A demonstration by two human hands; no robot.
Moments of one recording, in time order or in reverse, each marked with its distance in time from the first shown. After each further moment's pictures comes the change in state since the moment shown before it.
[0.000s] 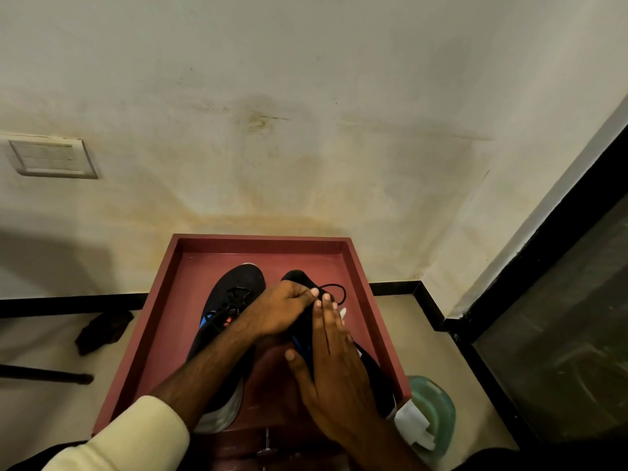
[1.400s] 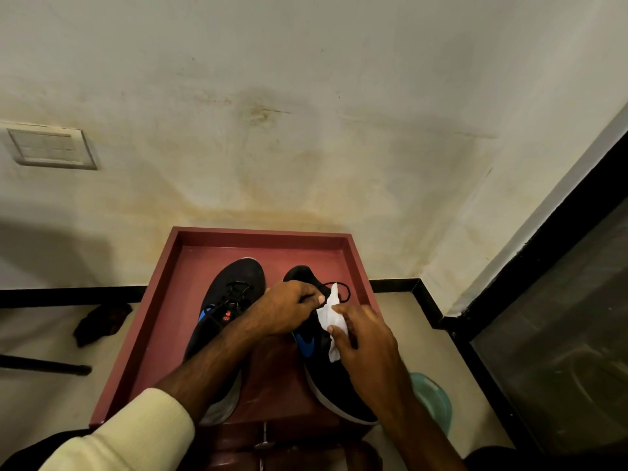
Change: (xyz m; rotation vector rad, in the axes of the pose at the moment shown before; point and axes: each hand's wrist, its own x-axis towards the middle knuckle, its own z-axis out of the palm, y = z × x) left_hand 0.008 -0.007 0.010 0.247 -0.007 0.095; right_hand 0.013 0.029 -0.037 0.213 0.276 0.009
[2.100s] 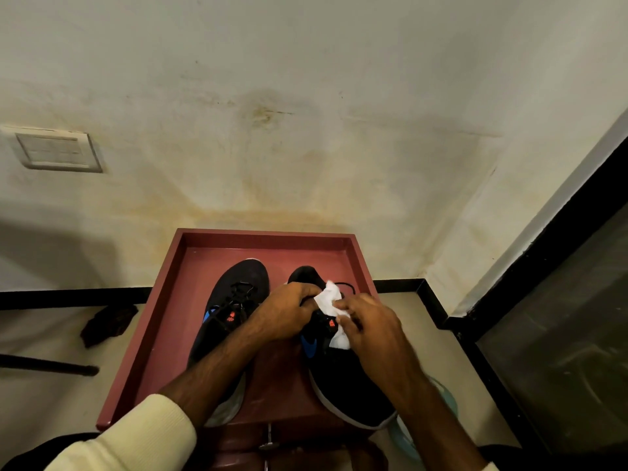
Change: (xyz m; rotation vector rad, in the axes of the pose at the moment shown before) left_hand -0.009 0.001 -0.001 -0.035 0.043 0.029; right_hand 0.029 0.010 -0.008 -0.091 -0.106 -0.099
